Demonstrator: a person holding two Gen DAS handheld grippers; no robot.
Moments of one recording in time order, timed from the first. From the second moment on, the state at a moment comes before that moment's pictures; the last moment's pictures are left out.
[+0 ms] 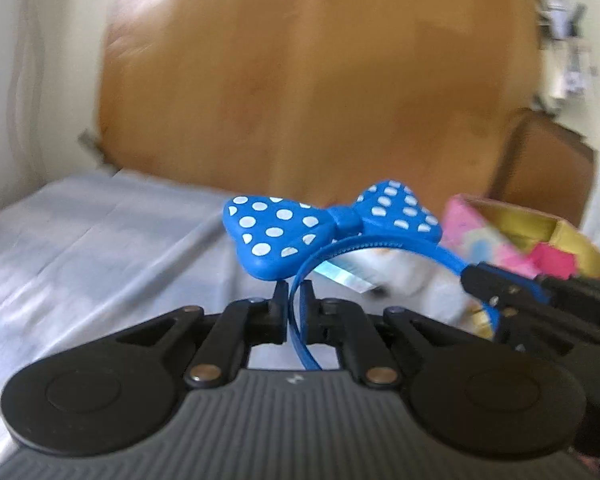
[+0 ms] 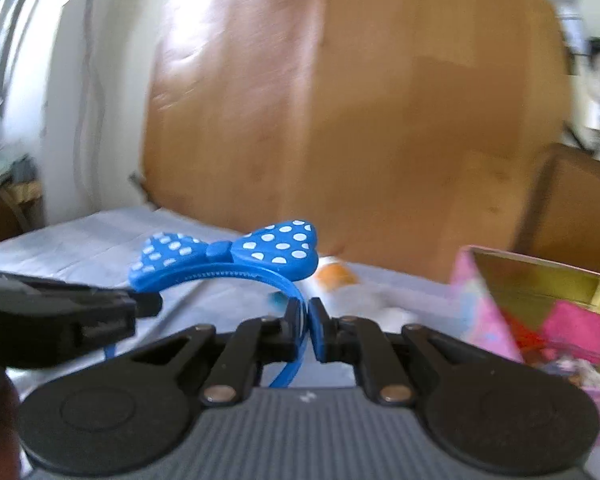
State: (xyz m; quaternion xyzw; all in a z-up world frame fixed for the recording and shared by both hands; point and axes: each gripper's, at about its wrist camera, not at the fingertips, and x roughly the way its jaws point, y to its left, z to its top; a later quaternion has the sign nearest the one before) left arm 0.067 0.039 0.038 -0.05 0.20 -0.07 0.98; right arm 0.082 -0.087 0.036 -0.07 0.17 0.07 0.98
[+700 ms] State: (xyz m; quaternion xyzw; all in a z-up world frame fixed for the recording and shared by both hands) left arm 0.226 -0.284 0.062 0.09 0.30 -0.21 0.92; right arm 0.158 -0.370 0.049 0.06 0.23 -0.14 0.96
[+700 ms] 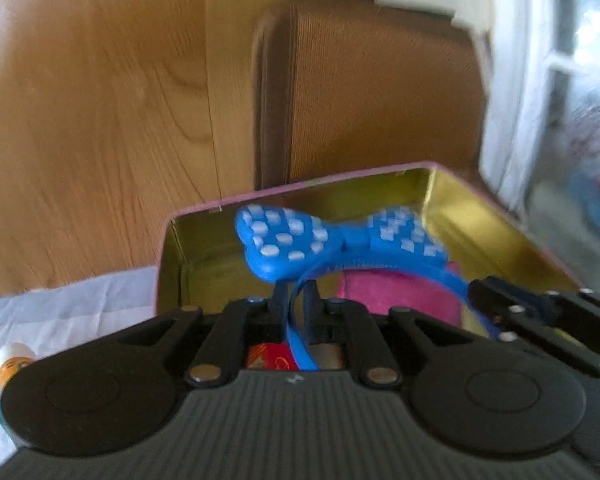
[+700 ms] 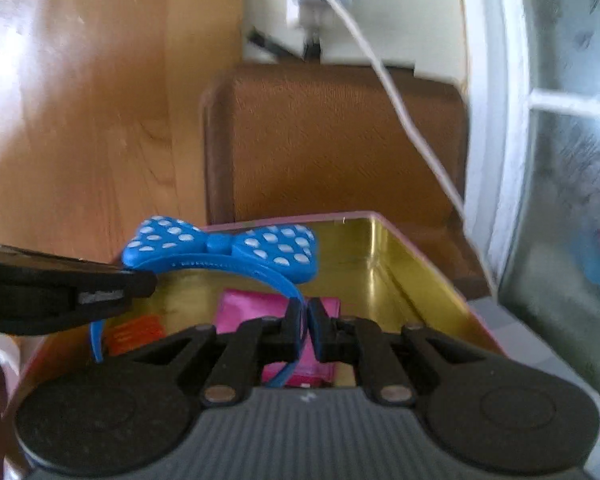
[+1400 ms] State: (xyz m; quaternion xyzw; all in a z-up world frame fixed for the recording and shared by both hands) left arm 0.117 -0.109 0.072 -0.06 0.24 -0.18 0.95; right arm 0.041 -0.343 0.061 0.14 0.14 -0.09 0.98
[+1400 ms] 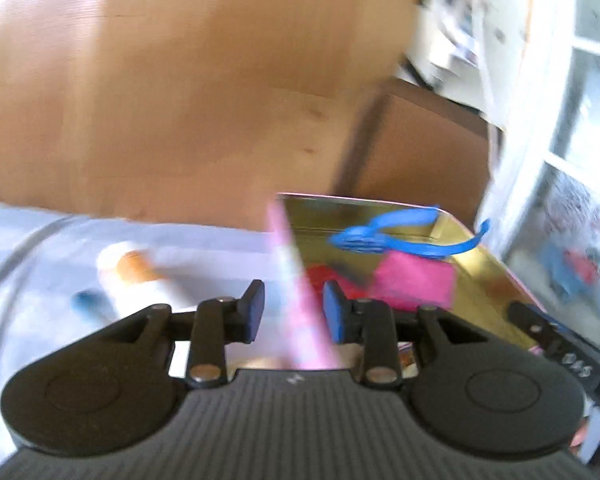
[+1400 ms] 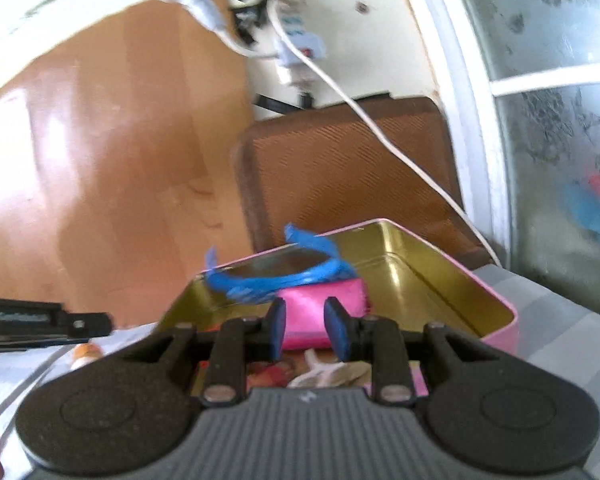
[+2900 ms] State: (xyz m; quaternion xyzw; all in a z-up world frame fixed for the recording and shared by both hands) left arm 0.084 0.004 -0.004 -0.08 0.28 -0.15 0.95; right arm 0.024 -0.284 0.025 0.22 0.38 0.20 0.88
